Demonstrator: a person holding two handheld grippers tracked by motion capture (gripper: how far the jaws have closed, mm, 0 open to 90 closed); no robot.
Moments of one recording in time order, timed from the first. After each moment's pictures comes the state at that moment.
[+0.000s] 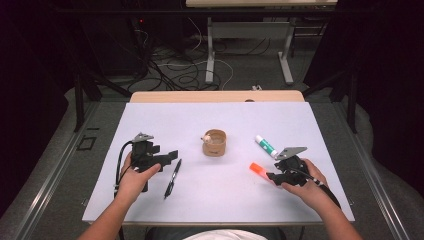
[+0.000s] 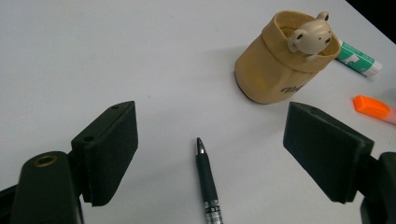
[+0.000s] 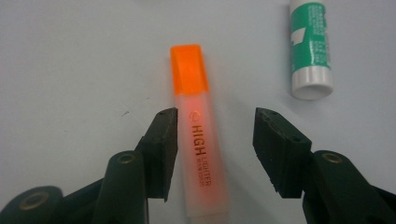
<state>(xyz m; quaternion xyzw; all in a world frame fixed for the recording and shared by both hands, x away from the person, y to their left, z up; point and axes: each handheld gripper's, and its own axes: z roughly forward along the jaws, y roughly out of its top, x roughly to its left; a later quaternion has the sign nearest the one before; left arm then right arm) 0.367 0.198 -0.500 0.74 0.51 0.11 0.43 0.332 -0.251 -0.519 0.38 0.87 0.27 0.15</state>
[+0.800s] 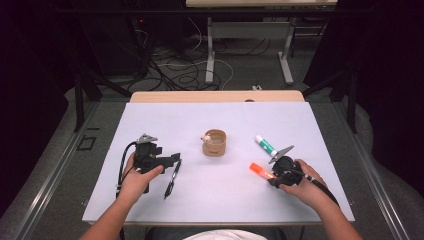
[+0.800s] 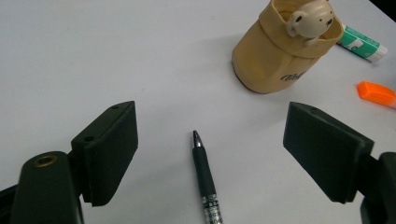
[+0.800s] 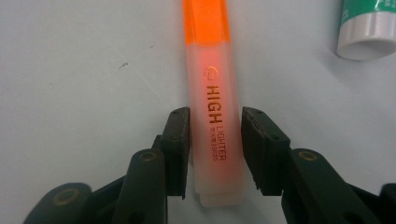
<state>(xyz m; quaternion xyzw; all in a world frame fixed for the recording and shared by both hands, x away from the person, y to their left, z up) 0.366 0.192 -0.504 0.76 0.50 0.10 0.41 0.341 -0.241 -0.531 0.37 0.90 0.18 0.11</state>
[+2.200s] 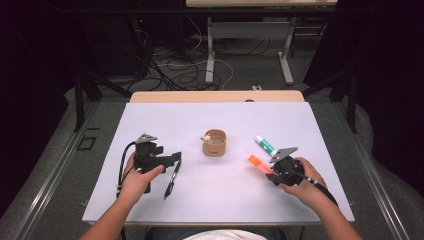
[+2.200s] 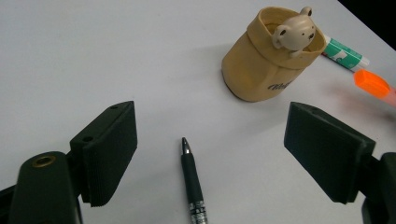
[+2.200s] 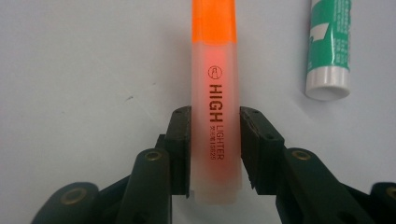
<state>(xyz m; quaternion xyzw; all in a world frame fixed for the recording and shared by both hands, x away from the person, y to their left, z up) 0.364 0.189 -0.501 0.74 0.50 0.10 0.44 0.334 -0.239 -0.521 0.34 0.89 0.25 0.17</state>
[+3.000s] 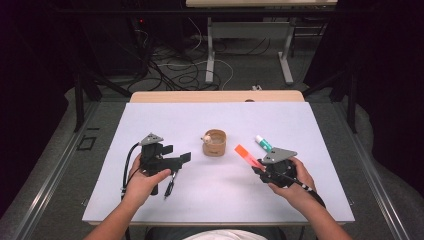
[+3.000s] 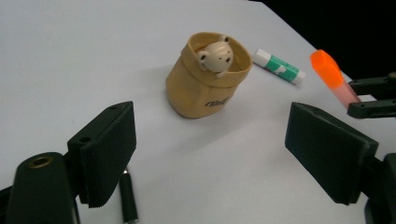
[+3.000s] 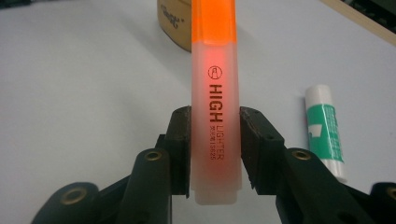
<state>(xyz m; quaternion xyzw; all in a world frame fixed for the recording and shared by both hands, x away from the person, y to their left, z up) 0.345 0.165 -0.480 0.74 0.46 0.06 0.49 0.316 -0.205 -0.497 0.31 0.85 0.36 0.22</state>
